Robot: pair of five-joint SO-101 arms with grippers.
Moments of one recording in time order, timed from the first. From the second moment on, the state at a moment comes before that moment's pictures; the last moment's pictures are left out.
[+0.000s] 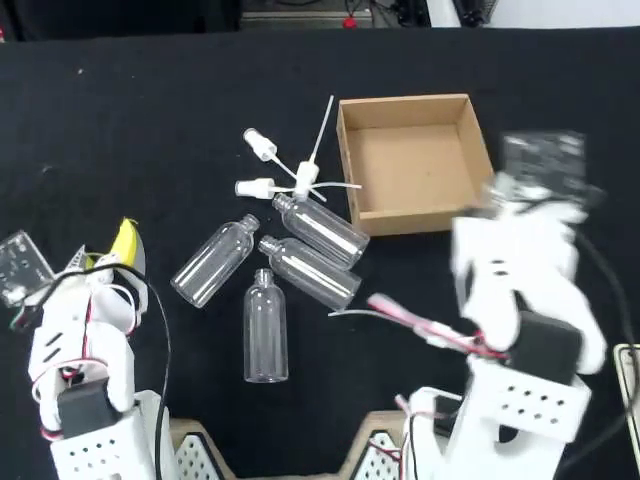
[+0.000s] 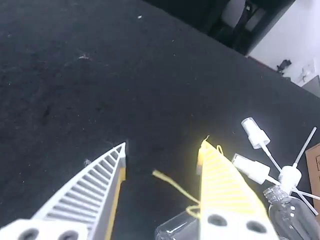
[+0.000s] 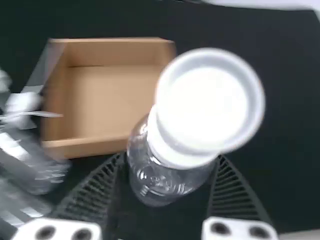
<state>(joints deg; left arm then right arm) -21.8 -100.7 80.3 50.9 16.3 19.9 -59.2 35.8 72.3 13.6</state>
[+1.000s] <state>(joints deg) -21.9 -104.1 89.2 50.2 16.3 42.5 -51.3 74.0 15.2 16.0</state>
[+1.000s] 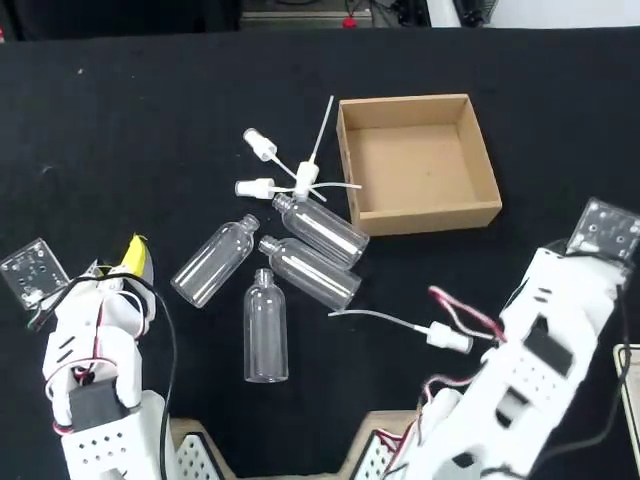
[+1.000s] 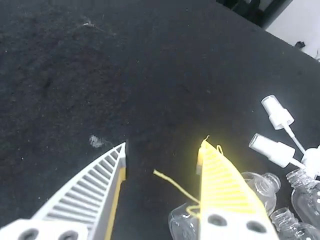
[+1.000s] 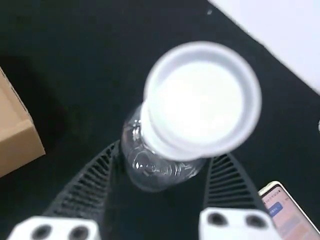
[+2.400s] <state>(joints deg) -21.9 -104.0 91.2 46.8 16.3 40.5 -21.7 60.4 9.6 15.9</state>
